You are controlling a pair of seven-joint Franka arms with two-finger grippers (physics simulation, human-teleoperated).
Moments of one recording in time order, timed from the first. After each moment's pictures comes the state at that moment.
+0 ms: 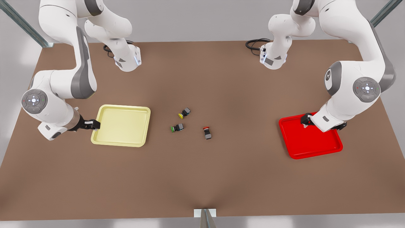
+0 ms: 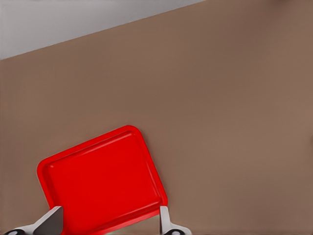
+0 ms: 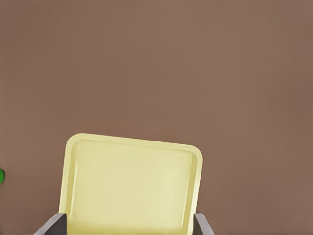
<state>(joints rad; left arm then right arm) -0.17 0.27 0.07 -1.39 0.08 1.66 0.13 0.03 0.24 0.03 -1.51 -0.10 1.68 0.04</state>
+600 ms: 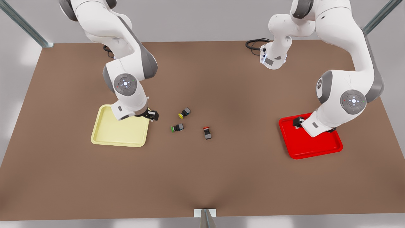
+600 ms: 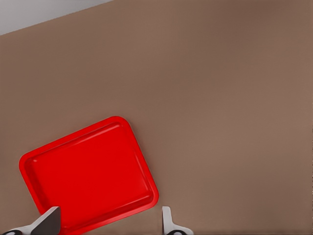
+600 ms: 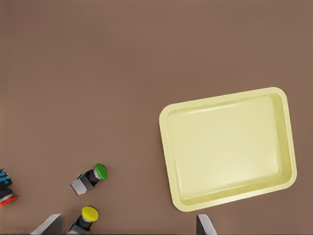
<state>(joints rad) -0.18 0.33 0.06 -1.40 0.06 1.64 0.10 0.36 0.26 0.13 -1.54 -0.10 1.73 0.64</state>
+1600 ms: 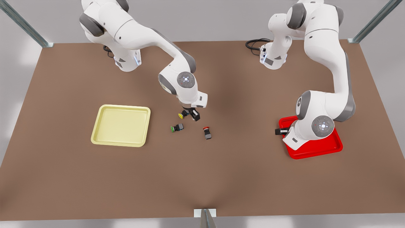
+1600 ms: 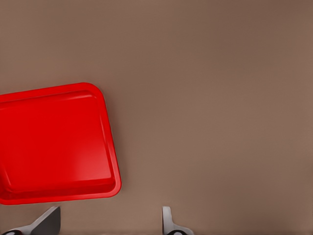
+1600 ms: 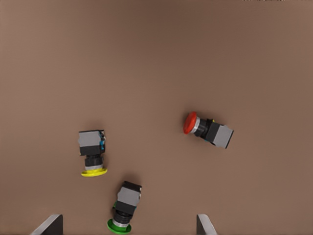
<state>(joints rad) -0.23 0.47 0.06 -1.40 0.01 1.61 -0.20 0.46 0.46 0.35 -1.63 -0.18 2.04 -1.34</state>
